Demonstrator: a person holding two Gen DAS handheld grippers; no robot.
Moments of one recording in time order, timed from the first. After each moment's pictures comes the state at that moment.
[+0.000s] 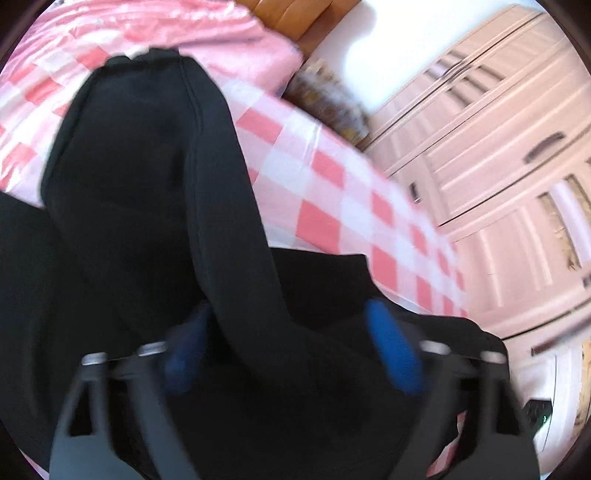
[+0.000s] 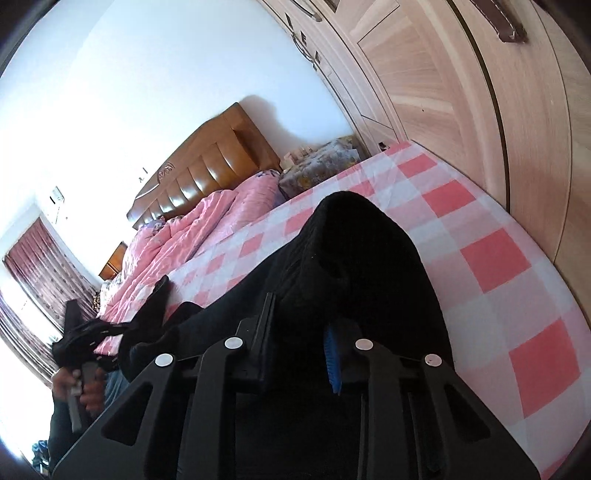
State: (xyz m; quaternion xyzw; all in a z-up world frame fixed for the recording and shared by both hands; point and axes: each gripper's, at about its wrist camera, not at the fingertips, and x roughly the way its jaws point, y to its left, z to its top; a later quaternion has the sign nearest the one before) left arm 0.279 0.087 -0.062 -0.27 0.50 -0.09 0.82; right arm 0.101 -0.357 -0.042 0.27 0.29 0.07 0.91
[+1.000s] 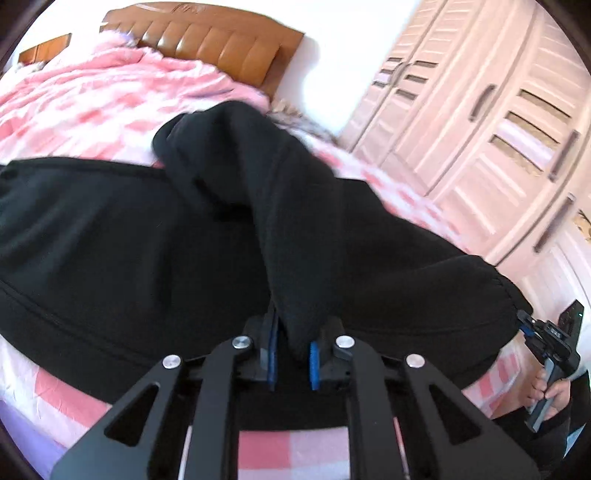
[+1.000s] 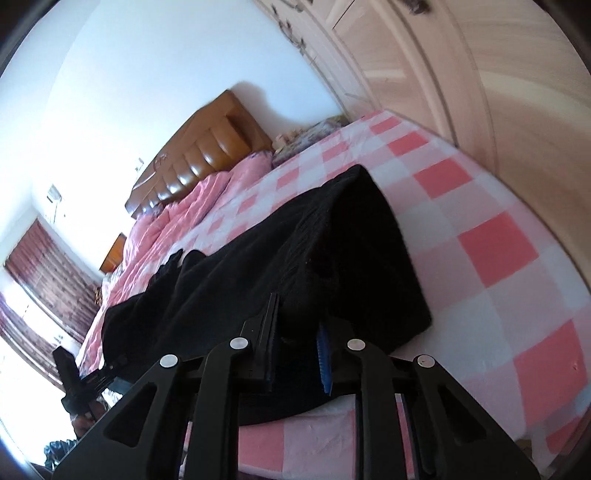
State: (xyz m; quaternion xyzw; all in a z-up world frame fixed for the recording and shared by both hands) left arm 0.085 0.161 -0.090 -0.17 0.37 -0.14 0.90; right arm 0.014 -0.363 -0.065 0.29 0.32 0.07 0.90
